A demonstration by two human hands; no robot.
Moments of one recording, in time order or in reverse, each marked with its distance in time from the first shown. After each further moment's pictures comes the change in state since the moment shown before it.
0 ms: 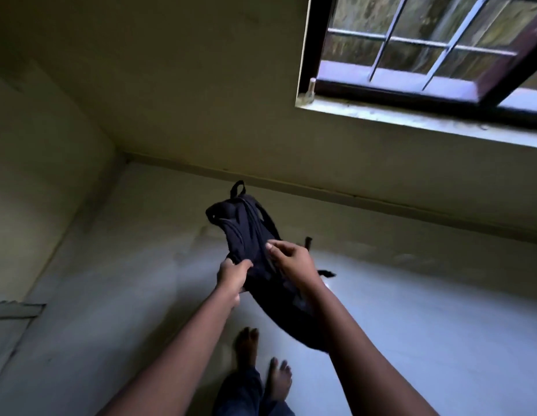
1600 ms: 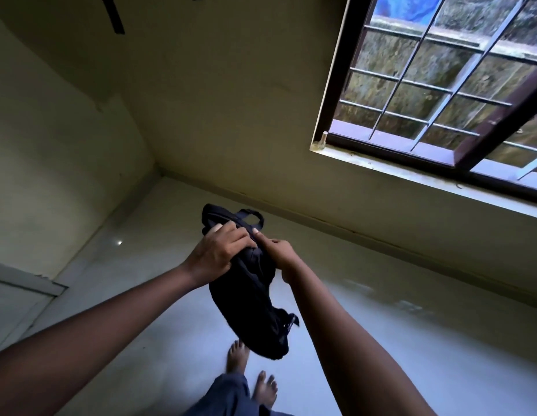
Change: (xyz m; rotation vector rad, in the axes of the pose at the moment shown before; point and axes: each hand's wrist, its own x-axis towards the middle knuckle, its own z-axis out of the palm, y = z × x) left_hand -0.121 0.063 -0.102 1.248 0.069 1.641; right_hand -0.080 -0.098 0.005 0.162 -0.149 0.180
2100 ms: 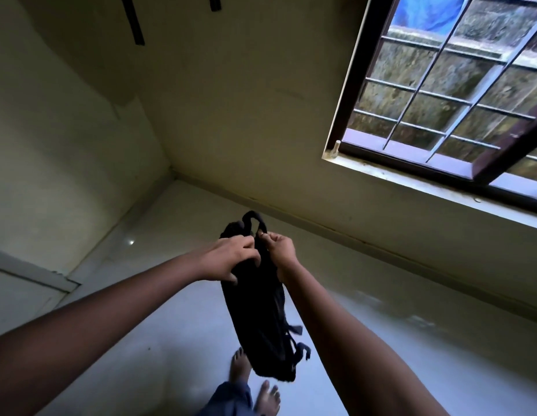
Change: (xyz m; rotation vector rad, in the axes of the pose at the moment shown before) left_hand 0.012 -0.017 -0.012 -0.121 -0.648 -0.145; right_hand 0.036 -0.002 0.023 0.068 0.017 -0.174
